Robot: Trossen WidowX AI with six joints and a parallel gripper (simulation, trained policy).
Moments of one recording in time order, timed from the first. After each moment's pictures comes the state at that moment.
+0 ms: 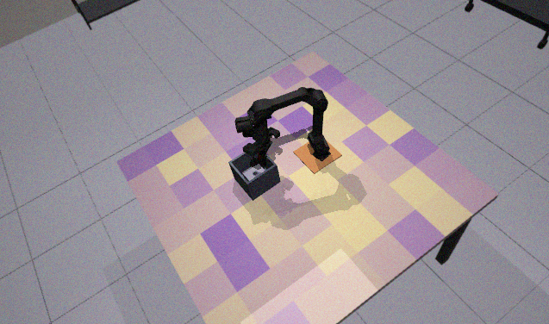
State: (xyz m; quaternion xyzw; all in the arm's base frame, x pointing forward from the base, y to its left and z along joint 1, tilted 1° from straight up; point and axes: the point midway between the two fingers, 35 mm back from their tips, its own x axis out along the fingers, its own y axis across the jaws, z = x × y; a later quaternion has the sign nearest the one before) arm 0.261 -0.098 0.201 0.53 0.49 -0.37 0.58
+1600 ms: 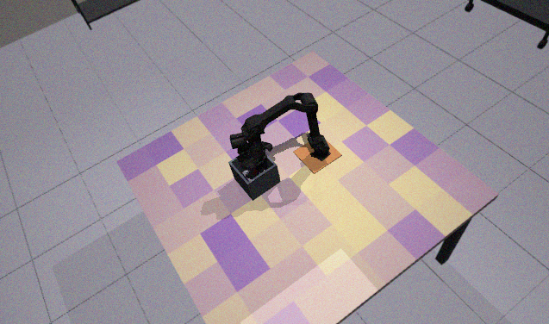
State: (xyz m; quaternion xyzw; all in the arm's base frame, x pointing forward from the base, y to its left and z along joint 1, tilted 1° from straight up) arm 0.297 -0.104 0.118 0.49 0.55 -0.31 0.60
